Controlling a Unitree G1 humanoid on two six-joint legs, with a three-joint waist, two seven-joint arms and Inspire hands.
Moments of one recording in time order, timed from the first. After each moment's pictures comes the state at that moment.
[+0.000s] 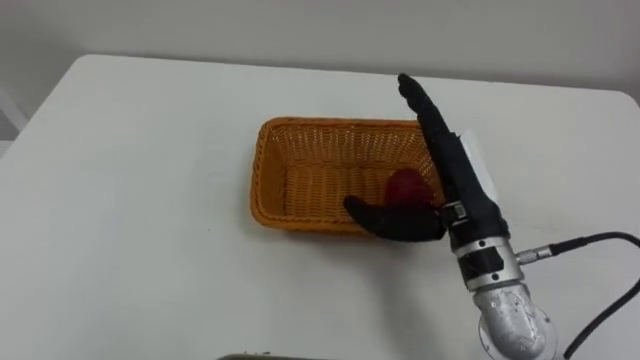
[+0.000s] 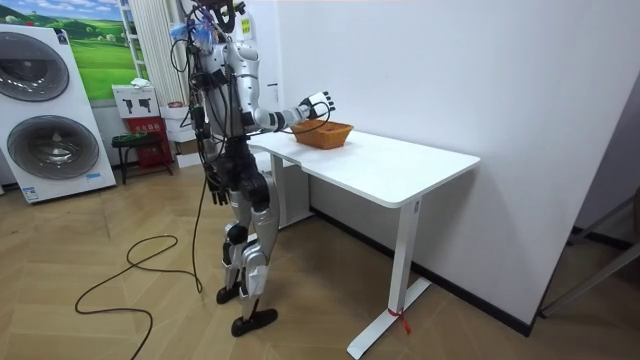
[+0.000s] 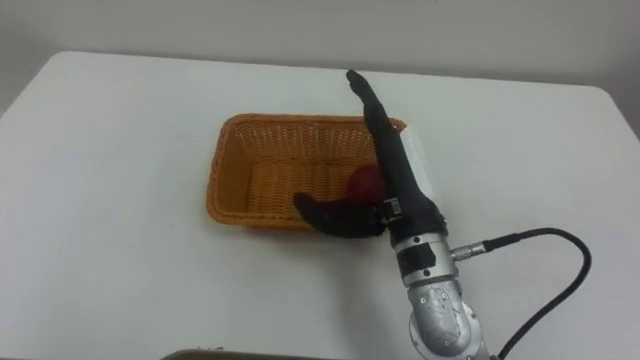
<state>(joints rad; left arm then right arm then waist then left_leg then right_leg) 0.26 0.24 -0.10 1.14 0.16 0.00 0.00 0.17 -0.31 0.29 -0.18 -0.20 -0.19 -0.24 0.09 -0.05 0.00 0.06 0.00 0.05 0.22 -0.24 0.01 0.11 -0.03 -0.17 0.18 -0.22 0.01</state>
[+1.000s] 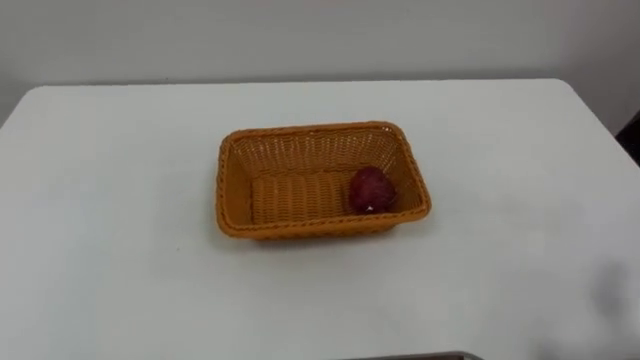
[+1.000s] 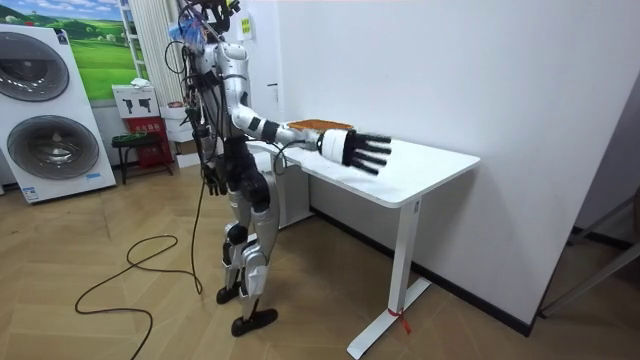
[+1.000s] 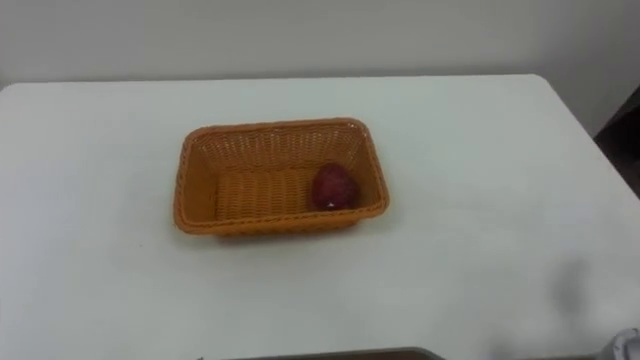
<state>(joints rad) 0.36 0.24 0.19 1.09 0.17 0.00 0.07 0.19 -0.35 -0.46 0.45 0.27 -0.22 -0.93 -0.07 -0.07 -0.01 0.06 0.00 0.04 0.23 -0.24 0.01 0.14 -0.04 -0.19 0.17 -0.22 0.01</state>
